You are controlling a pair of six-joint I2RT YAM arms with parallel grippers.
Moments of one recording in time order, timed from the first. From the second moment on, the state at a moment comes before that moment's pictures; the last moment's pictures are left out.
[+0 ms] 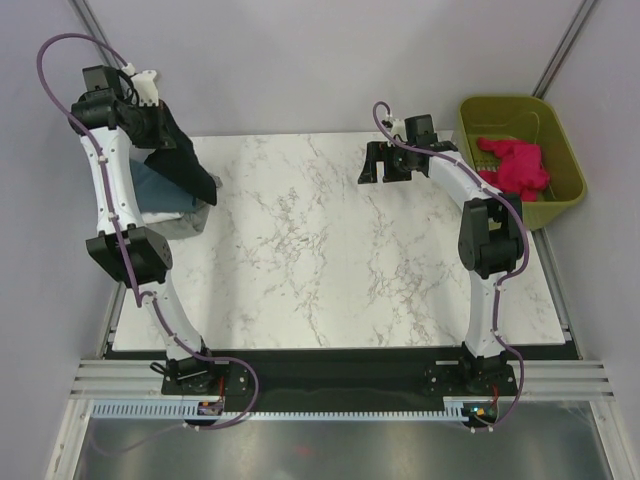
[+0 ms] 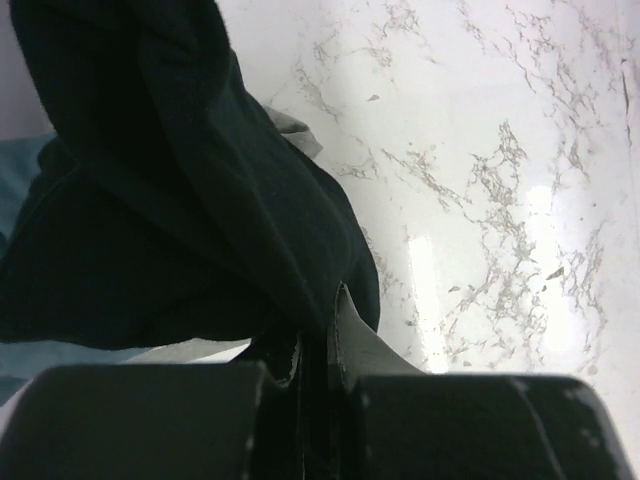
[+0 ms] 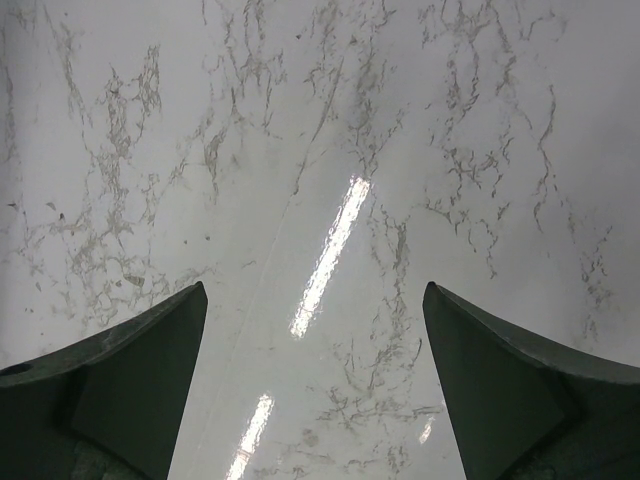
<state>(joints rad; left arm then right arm) 0.27 2.05 2.44 -1.23 0.39 0.26 0.21 2.16 1.82 -0.49 -0.47 0.13</state>
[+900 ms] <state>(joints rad) 0.33 2.08 2.49 -1.26 0.10 0.38 0.22 2.16 1.79 -0.49 -0.48 0.13</state>
